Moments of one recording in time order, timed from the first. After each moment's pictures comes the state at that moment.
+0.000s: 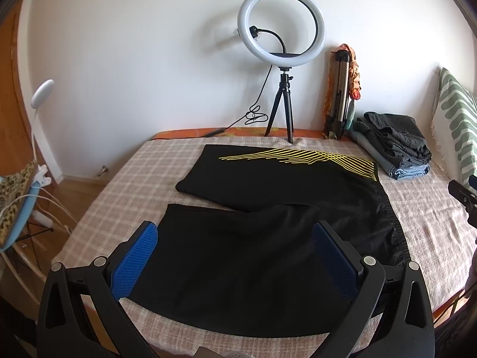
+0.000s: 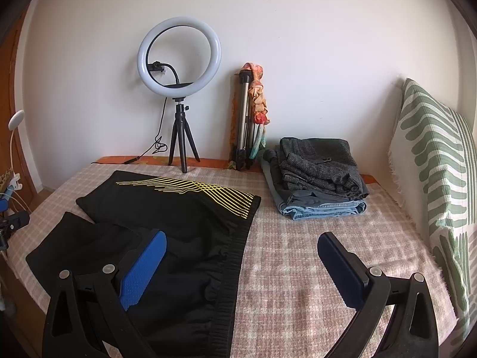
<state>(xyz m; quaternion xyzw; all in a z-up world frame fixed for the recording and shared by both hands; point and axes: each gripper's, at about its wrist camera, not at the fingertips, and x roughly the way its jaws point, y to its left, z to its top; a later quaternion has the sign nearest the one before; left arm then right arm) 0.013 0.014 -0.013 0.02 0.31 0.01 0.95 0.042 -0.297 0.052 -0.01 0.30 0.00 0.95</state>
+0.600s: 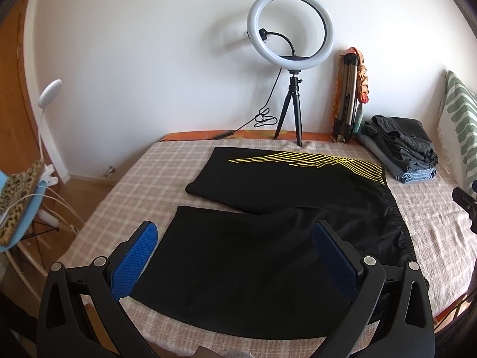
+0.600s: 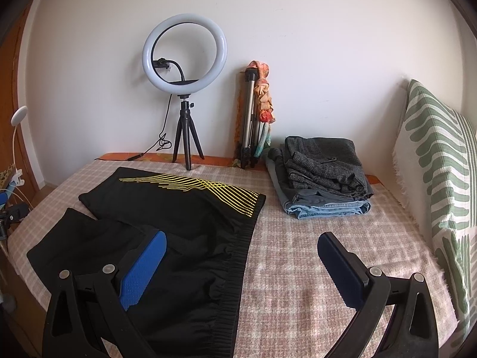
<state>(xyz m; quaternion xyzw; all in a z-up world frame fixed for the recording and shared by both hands) 0.013 0.023 -0.011 0.02 0.31 0.03 0.95 0.044 -0.290 0.050 -0.02 0.30 0.01 0.95</state>
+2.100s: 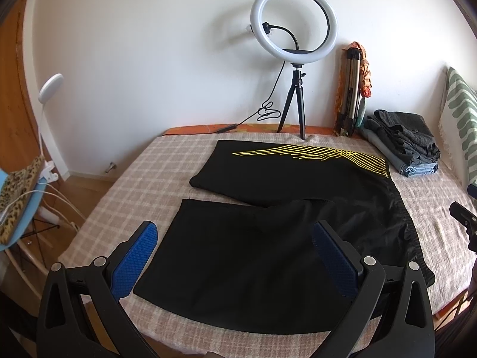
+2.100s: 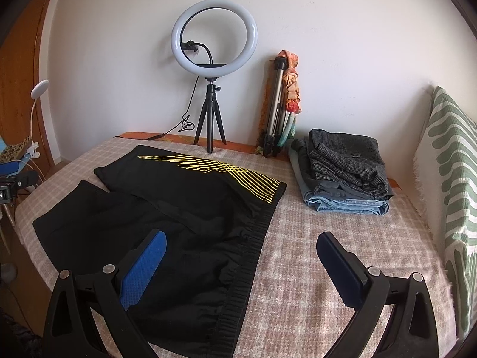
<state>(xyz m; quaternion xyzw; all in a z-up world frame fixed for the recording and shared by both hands) 0.011 0.033 -0.021 0.02 0.31 0.03 0.95 0.038 -0.282 0.027 -0.05 0.32 0.08 0.94</state>
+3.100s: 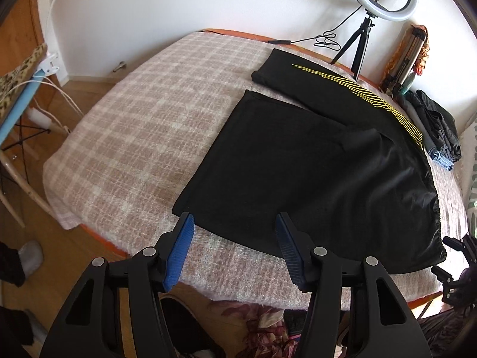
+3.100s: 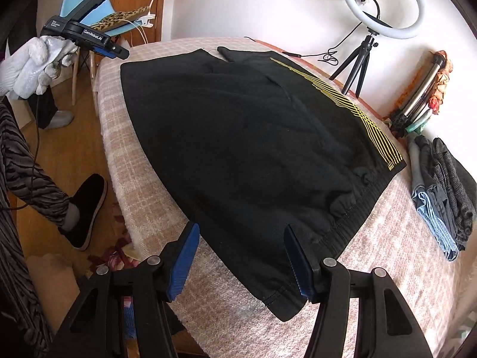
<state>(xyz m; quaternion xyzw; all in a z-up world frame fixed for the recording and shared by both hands) 0.007 0.151 -0.108 -0.11 0.49 0.05 0.87 -0.002 -0.228 -0.069 -0.26 0.42 0.33 0.81</state>
